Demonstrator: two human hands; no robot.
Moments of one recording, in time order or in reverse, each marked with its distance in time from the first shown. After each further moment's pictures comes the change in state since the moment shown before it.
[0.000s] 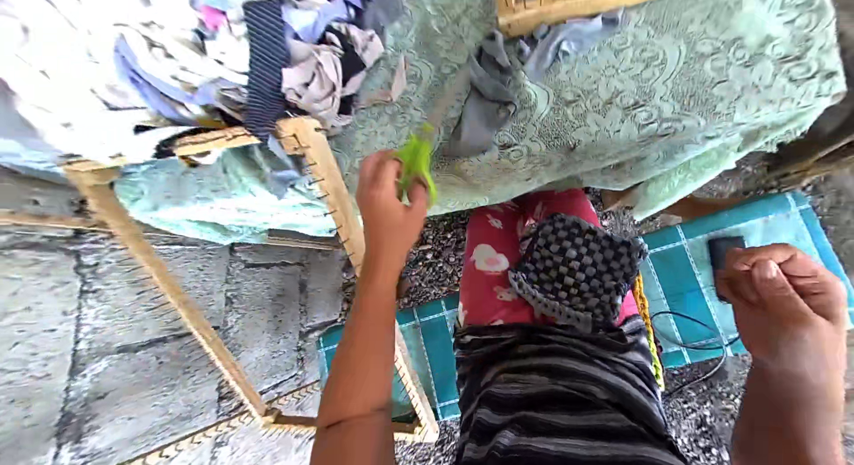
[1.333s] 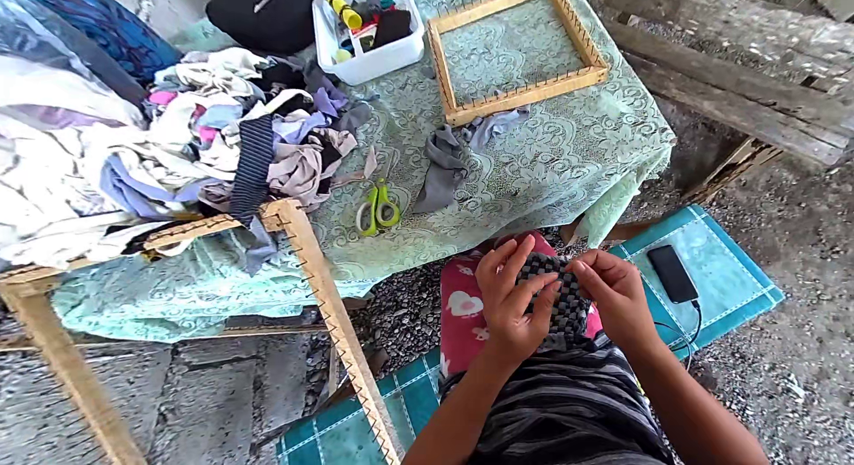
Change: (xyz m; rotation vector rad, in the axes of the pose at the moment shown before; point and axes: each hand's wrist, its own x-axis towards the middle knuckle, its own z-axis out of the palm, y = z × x) left_hand -0.087 0.142 0.099 -0.595 0.321 0.417; right_hand -0.001 0.003 0.095 0.012 0.034 -0.009
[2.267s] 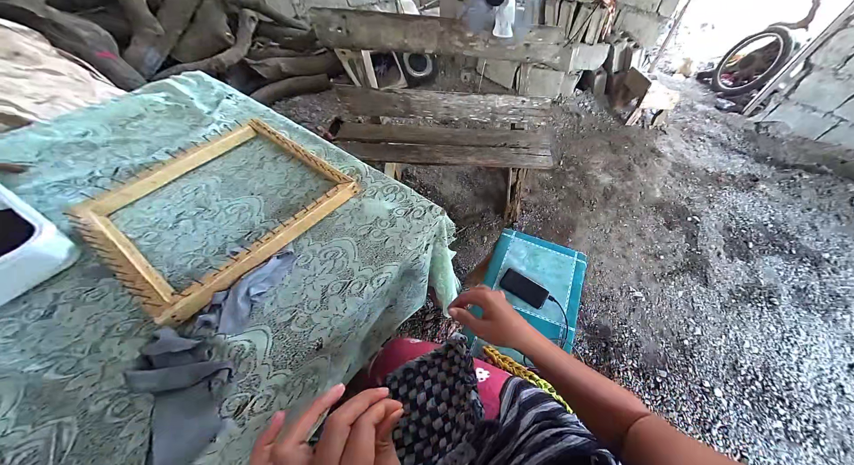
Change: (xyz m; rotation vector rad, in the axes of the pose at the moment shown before) left_hand 0.065 -0.006 -0.004 0.214 -0.376 0.420; right_hand 0.021 0.006 -0.087 -0.589 0.149 0.038
